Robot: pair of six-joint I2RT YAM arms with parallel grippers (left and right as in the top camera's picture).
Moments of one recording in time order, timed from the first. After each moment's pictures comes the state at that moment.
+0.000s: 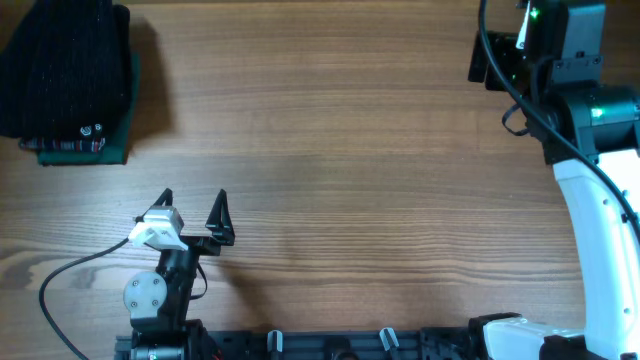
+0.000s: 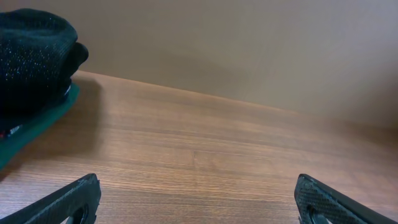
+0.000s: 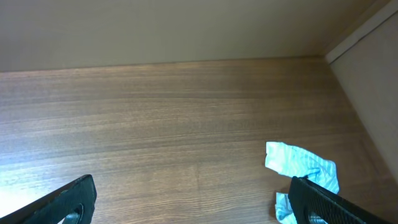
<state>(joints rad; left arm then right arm) 0.06 0.01 0.01 -0.06 0.18 -0.25 0.14 1.45 1.68 -0.92 0.34 0.08</state>
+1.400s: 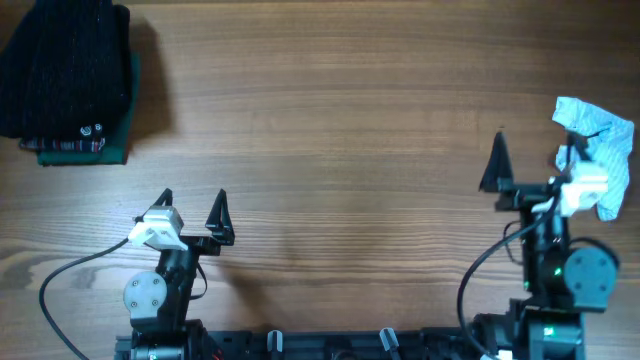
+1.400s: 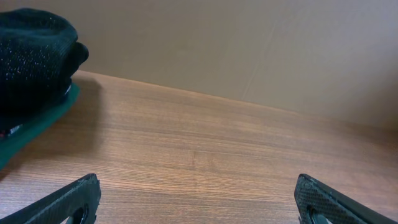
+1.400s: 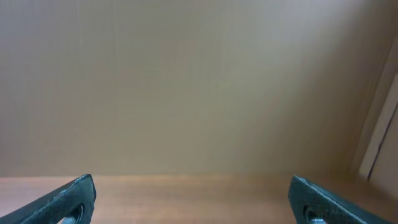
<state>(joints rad) 0.06 0.01 0.01 -0.06 0.19 -0.25 -0.10 0.39 0.38 0.17 -0.08 0.03</state>
